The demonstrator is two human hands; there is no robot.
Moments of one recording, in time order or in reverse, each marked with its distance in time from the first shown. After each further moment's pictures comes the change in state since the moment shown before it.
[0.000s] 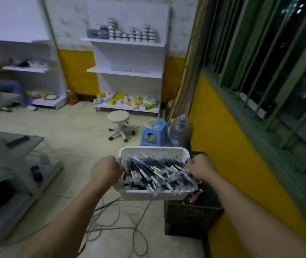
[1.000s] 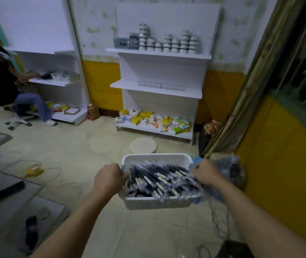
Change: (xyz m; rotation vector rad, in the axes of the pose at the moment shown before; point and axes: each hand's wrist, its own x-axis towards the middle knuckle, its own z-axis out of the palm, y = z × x) left_hand 0.560 -0.081 0.002 0.007 0.087 -0.112; right_hand 0.530 -0.311 0.072 -0.010 -0.087 -0.172
